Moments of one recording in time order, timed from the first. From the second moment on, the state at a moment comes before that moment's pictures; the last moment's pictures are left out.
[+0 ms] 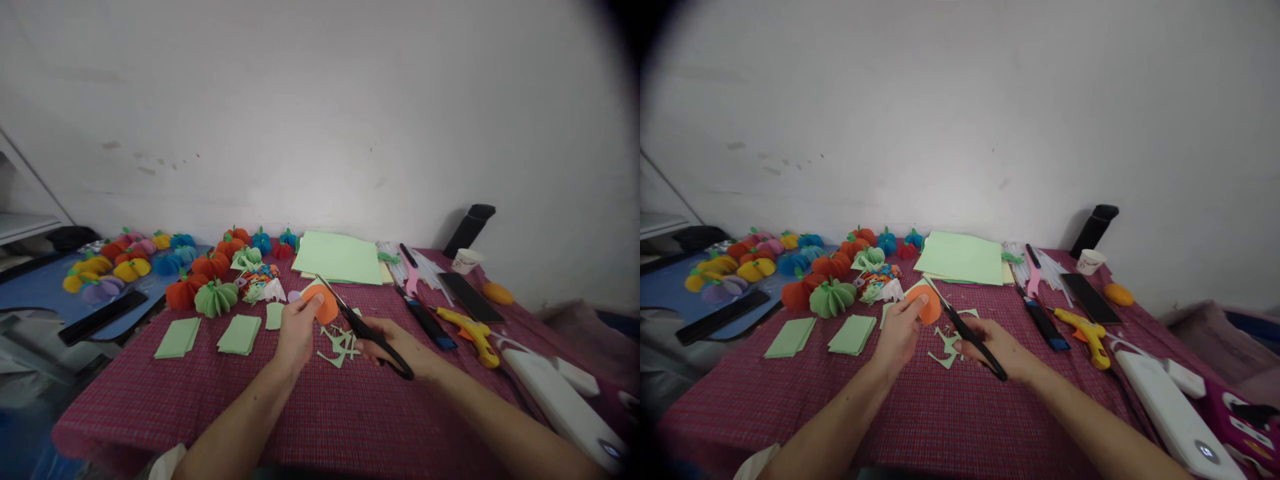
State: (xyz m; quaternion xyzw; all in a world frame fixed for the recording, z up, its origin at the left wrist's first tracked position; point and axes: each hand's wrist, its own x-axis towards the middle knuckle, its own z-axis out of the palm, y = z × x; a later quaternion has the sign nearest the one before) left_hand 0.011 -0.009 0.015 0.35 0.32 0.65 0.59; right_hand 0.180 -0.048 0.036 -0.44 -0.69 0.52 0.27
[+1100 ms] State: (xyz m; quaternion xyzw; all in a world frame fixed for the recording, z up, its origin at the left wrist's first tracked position) left_hand 0.008 -0.012 0.012 0.41 0.33 0.59 0.62; right_hand 0.211 -0.048 0.042 -0.43 -0.73 0.50 0.20
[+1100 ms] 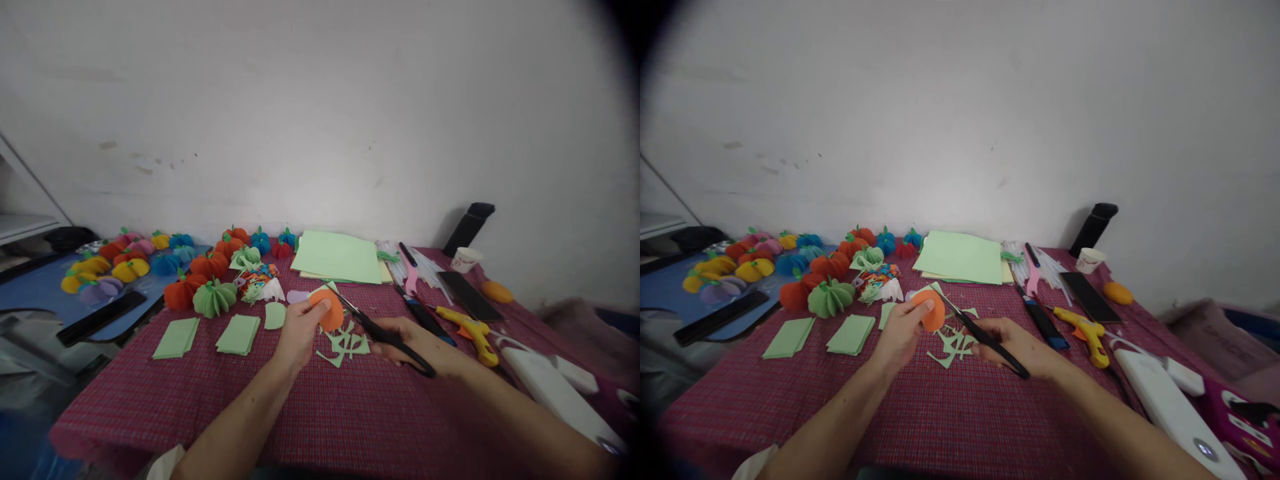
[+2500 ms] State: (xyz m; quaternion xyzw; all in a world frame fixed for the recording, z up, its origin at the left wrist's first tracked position) left_hand 0.012 -0.020 0.018 0.44 0.34 0.54 0.63; right_hand 0.206 -0.040 0.034 -0.40 -0.72 0.53 0.22
